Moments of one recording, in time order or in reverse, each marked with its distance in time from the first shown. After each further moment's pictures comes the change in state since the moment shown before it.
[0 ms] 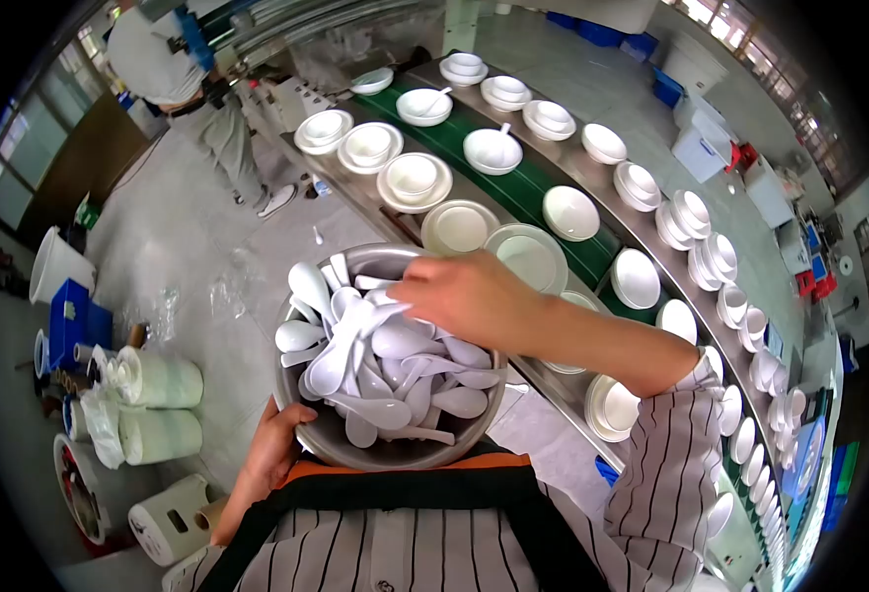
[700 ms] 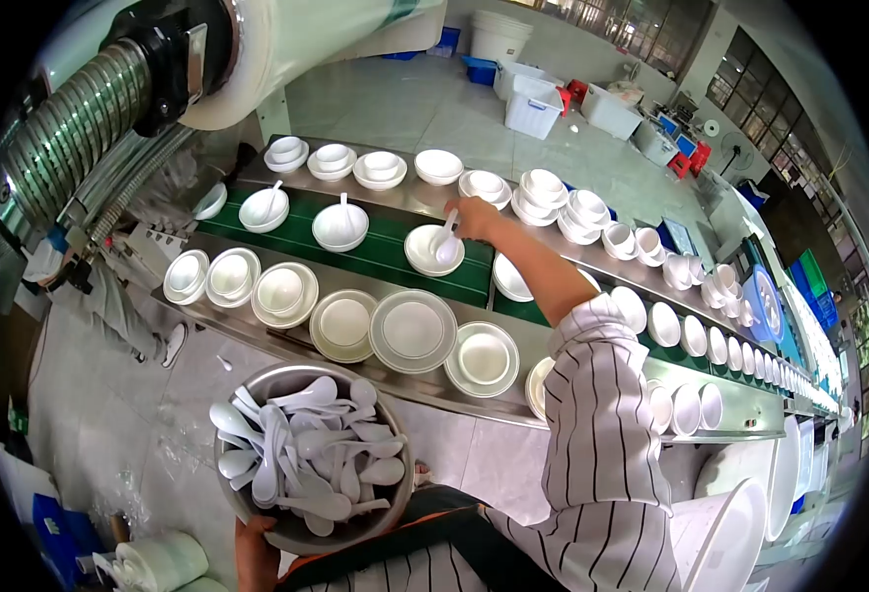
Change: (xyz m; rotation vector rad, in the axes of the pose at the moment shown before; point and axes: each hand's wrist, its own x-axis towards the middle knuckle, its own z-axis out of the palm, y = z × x) left_hand 0.033 -0.011 -0.029 -0.053 -0.168 0.064; right_hand -0.178 0.254 -0.061 -0.228 0.056 1.076
